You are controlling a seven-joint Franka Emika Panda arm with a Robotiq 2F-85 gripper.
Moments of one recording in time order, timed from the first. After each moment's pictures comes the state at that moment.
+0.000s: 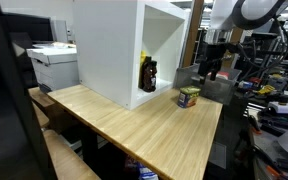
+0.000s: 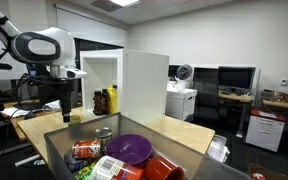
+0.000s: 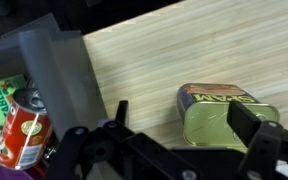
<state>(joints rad) -0.08 -0.33 -0.01 -2.76 -0.05 2.39 0.32</state>
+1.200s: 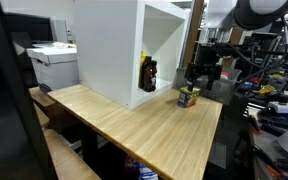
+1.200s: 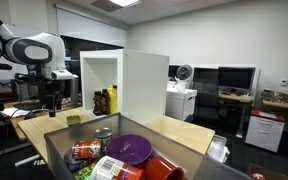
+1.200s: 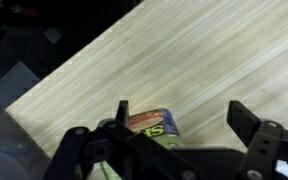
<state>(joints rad) 0.03 -0.29 0.16 -2.74 0.14 2.44 0.73</state>
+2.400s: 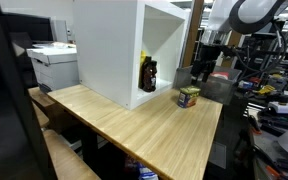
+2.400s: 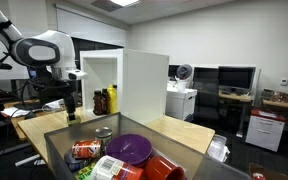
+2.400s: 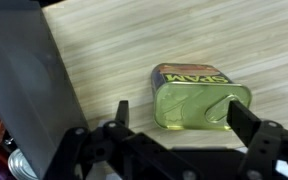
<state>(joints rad) -0.03 -0.28 -0.01 -2.76 0.02 2.56 0.29</state>
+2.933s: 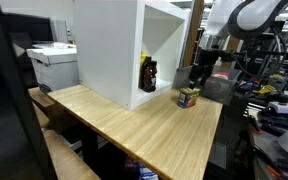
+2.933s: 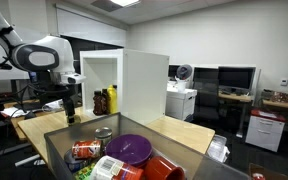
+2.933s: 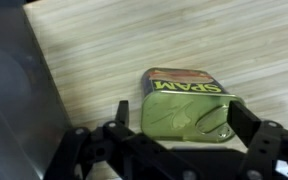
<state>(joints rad) -0.01 -0.24 0.01 -2.77 0.03 2.62 0.29</state>
